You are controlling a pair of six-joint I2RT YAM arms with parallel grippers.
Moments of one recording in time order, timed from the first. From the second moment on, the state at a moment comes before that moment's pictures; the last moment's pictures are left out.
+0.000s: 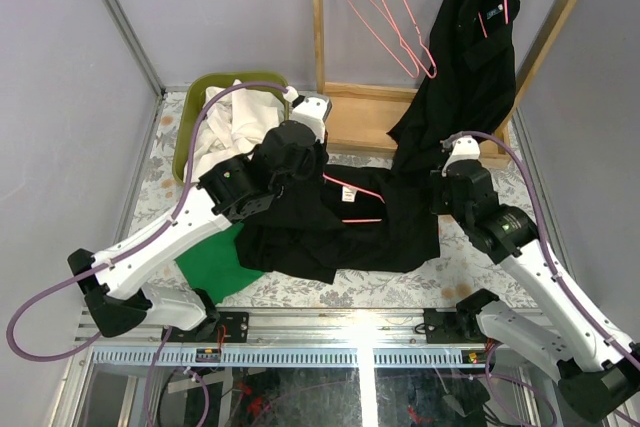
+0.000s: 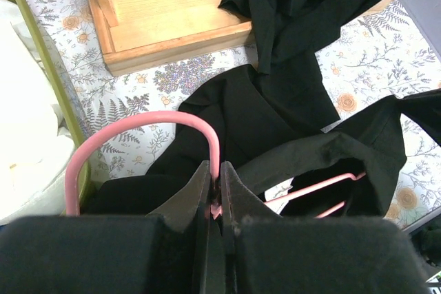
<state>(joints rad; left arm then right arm) -0.91 1.33 1.48 -0.63 -0.36 -0.35 0.51 0.85 0.89 -0.66 0.32 0.28</state>
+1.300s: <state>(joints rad) -0.91 1.44 1.54 -0.72 -0.50 -0.48 0.57 1.00 1.02 -0.74 -0.15 0.29</state>
